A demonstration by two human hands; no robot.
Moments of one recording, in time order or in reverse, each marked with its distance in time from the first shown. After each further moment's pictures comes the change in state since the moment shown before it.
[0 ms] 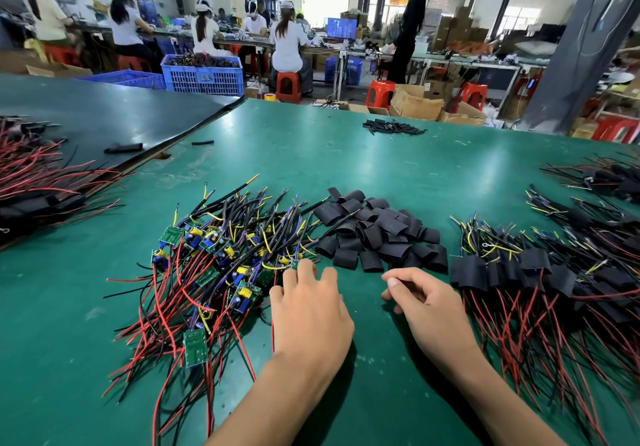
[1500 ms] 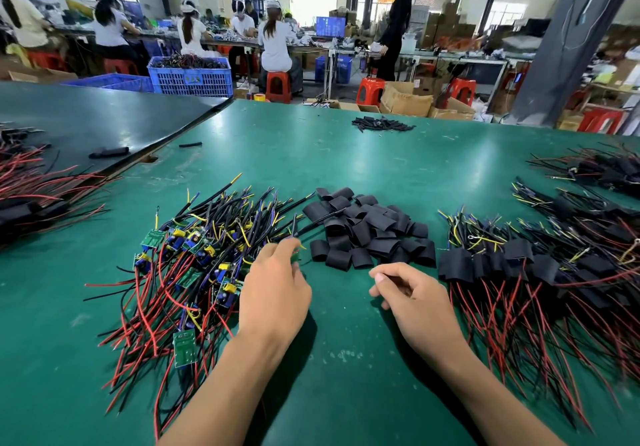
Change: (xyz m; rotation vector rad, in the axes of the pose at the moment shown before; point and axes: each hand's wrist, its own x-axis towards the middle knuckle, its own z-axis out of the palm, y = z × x) left_hand 0.026 -0.026 -0.005 -0.466 0.212 -0.029; right_hand -0.001 -0.002 -0.002 0.026 0.001 -0.008
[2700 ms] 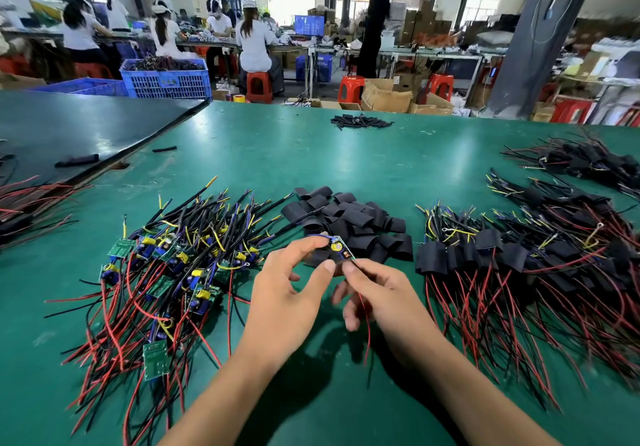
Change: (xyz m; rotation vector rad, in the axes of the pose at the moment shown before) left_hand -0.019 0.028 0.007 -0.555 -0.115 0.152; right_hand -0.005 -0.016 0.003 0.481 -0.307 0.076
